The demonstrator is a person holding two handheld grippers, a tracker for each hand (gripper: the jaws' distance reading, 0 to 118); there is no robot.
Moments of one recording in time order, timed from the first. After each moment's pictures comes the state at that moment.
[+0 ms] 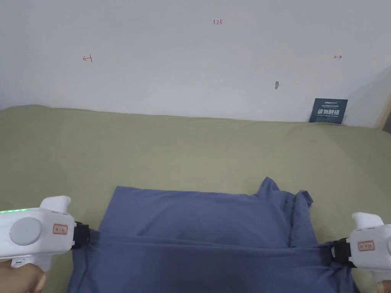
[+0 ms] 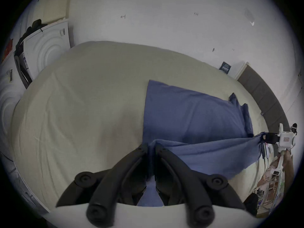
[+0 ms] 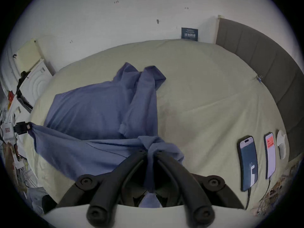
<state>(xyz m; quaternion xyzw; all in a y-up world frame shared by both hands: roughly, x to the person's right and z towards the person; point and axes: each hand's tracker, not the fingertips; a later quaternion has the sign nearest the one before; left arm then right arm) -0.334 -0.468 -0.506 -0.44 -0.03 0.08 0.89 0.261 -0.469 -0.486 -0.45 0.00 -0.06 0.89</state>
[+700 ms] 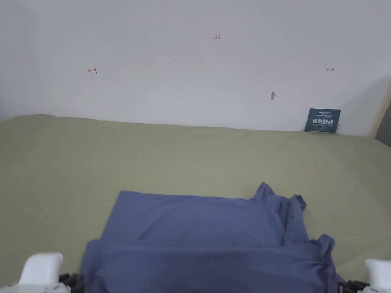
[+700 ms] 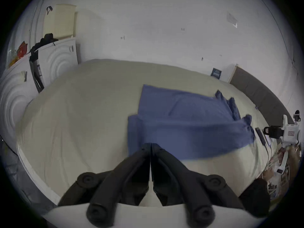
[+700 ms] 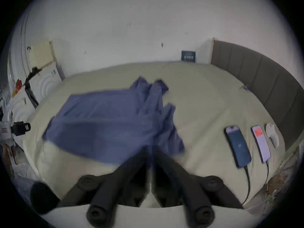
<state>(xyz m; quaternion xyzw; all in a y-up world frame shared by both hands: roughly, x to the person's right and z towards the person) -0.303 -0.468 -0.336 -0.37 -0.03 0.05 0.93 0.226 -0.470 -0.338 -0.38 0.00 -0.02 0.92</state>
